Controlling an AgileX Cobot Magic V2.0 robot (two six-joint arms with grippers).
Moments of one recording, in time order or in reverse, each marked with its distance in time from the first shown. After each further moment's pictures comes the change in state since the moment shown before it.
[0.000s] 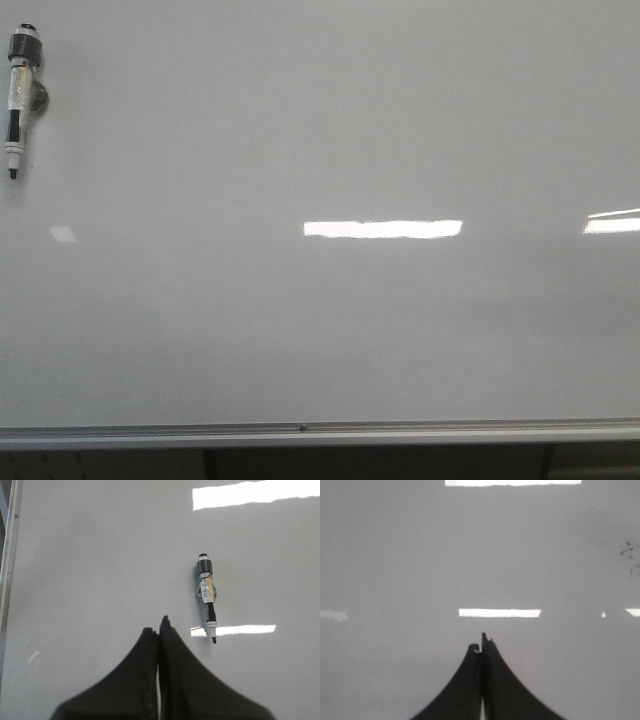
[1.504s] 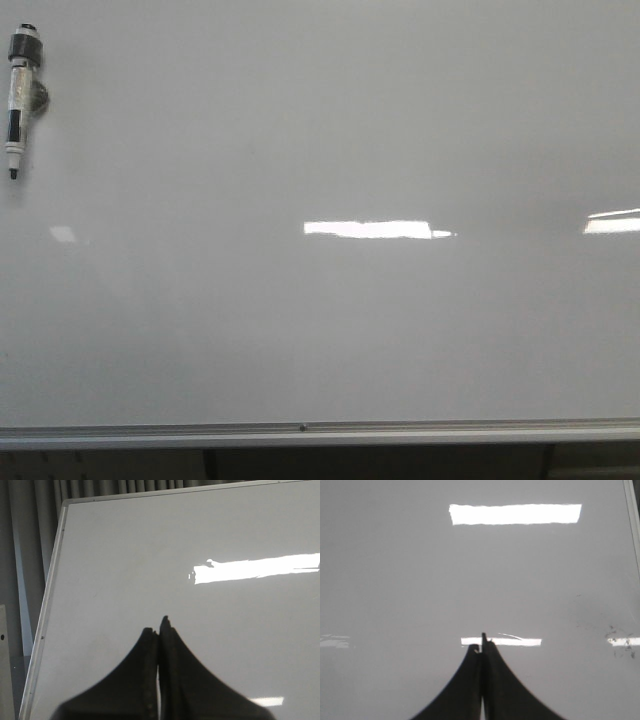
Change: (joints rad) left arm 0.000 0.083 -0.450 0.000 0.147 0.000; right arm 0.000 0.110 -0.428 0.000 0.236 0.000
